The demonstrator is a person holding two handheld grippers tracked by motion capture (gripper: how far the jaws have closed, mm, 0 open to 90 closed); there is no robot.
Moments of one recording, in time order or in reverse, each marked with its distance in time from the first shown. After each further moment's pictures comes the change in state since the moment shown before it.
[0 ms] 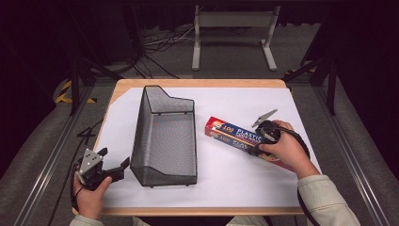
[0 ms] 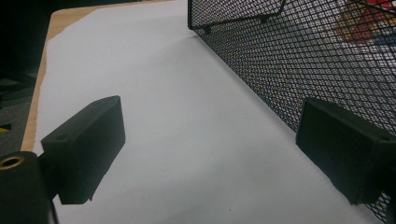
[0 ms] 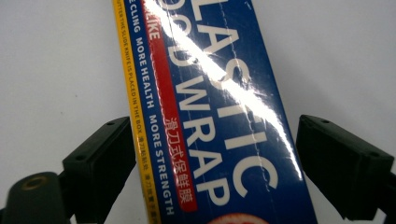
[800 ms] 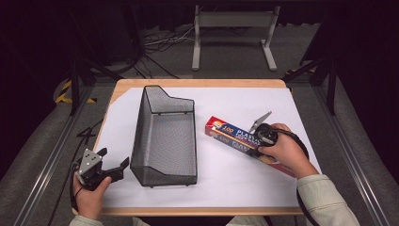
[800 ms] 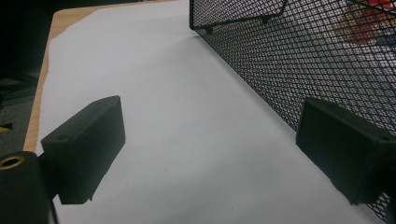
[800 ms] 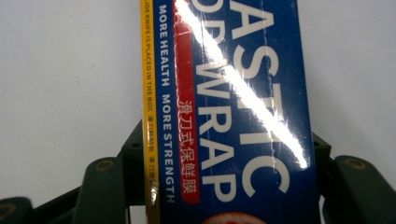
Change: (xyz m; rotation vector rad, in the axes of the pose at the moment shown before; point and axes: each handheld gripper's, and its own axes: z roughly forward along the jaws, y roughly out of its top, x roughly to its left) left arm 0.000 0.000 0.000 -0.002 0.004 -0.002; right arm 0.010 0.001 0.000 0.078 0.023 -0.082
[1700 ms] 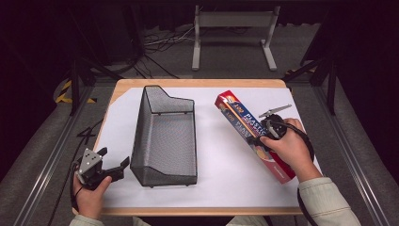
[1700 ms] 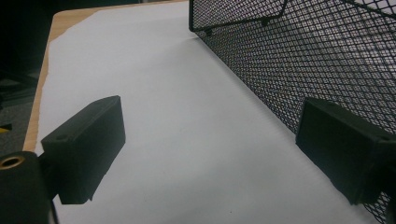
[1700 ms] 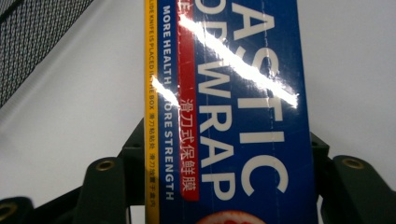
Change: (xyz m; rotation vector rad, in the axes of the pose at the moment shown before) left arm 0.000 0.001 0.000 -0.004 -0.002 -0.003; right arm 0.014 0.006 -0.046 -0.223 -0.086 0.370
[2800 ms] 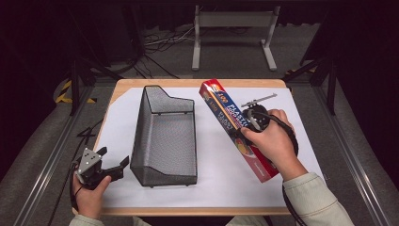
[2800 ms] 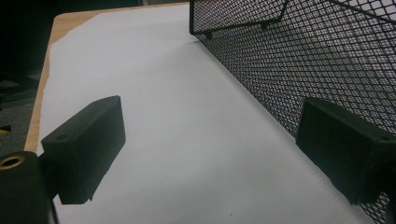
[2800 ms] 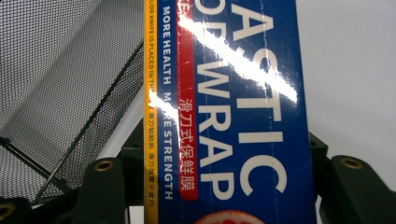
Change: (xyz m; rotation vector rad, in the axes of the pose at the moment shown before) left arm 0.000 0.001 -0.001 -0.008 -0.002 -0.001; right arm 0.068 0.049 -0.024 -0.032 0.002 0.068
